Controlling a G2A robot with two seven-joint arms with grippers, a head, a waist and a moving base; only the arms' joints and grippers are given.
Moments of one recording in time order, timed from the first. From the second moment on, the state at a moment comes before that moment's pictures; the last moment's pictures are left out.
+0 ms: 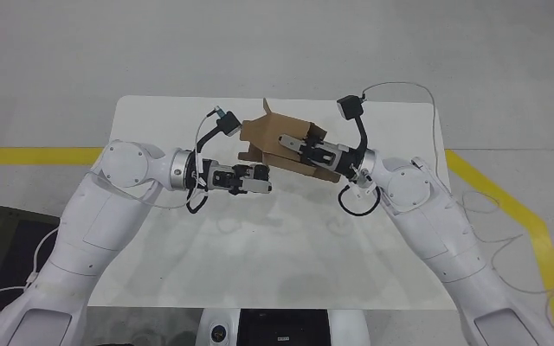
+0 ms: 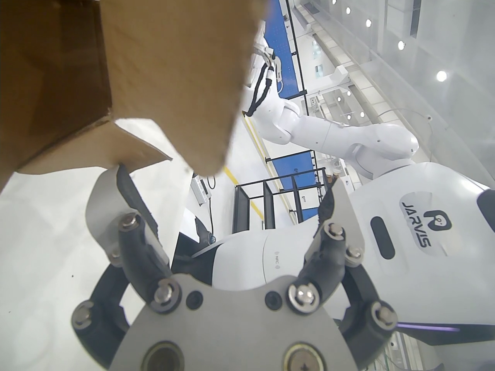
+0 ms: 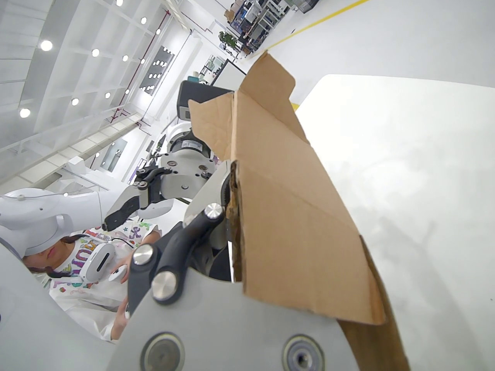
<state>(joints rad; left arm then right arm) 0.83 -0.96 -1.08 -1.59 -0.46 -0.27 -1.27 -0.83 -1.16 0.97 -1.48 0.12 -0.52 0.63</state>
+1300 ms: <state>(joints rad) 0.82 -0.97 -1.09 -1.56 -0.47 -0.27 -1.26 -0.86 -1.19 0.95 -1.48 0.07 -0.49 0.61</state>
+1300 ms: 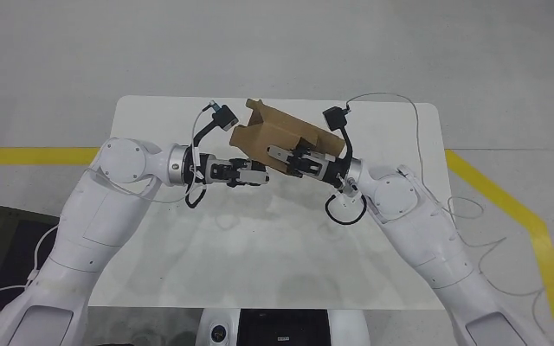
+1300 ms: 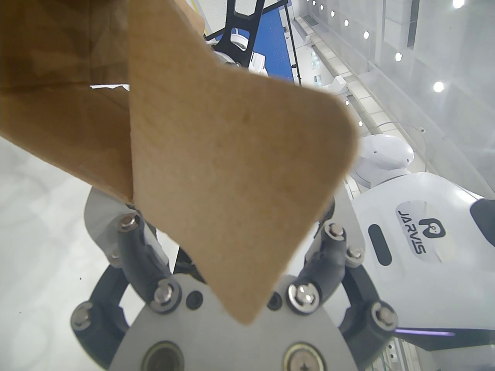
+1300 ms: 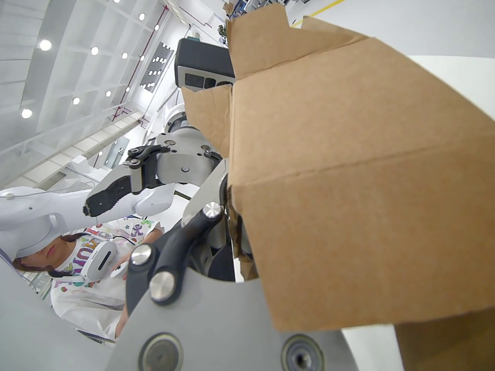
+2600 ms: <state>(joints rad) 0.80 -0.97 -1.10 -1.39 -0.02 -0.35 -0.98 -1.02 -1.11 1.19 -1.58 0.24 -0.54 1.00</state>
